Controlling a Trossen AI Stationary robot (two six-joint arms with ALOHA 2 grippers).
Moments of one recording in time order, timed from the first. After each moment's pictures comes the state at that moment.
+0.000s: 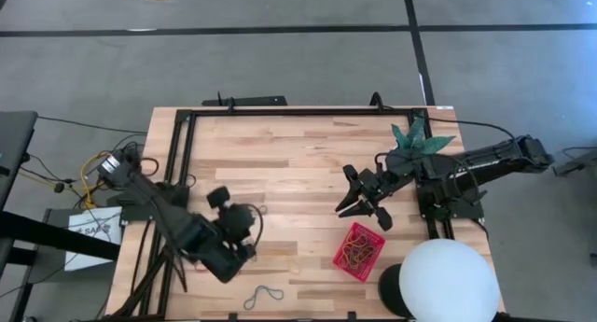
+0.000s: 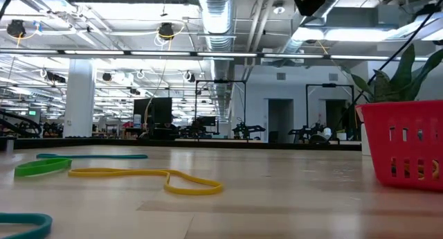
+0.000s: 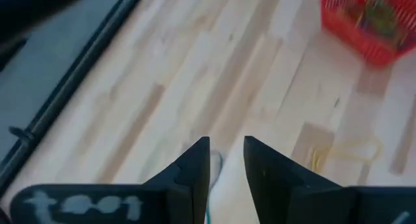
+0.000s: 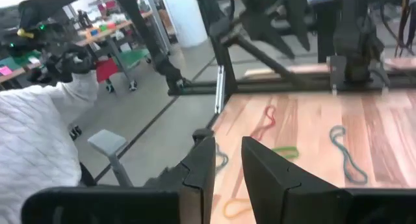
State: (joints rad) left arm -0.66 1.62 1.59 -1.36 -0.77 -1.00; right arm 0.12 1.08 0.74 0.16 -0.42 0.18
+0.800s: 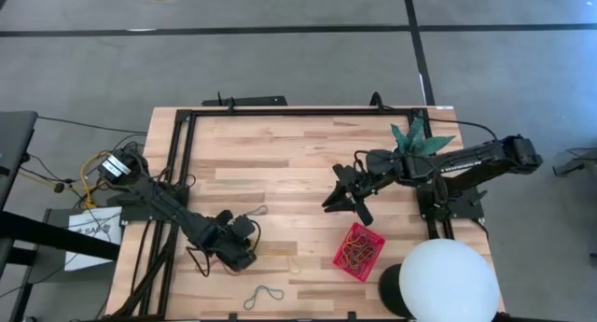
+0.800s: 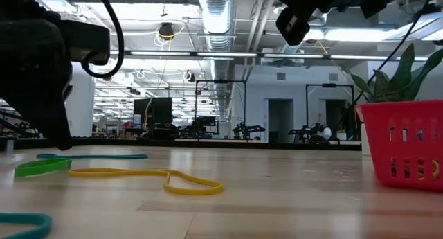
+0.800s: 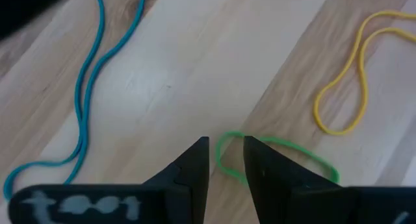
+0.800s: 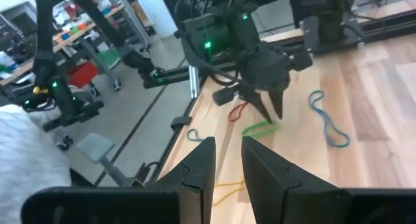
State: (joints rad) left arm -0.62 1.61 0.82 -0.50 -0.37 -1.19; right arm 0.06 1.24 0.74 0.21 -0.42 0.26
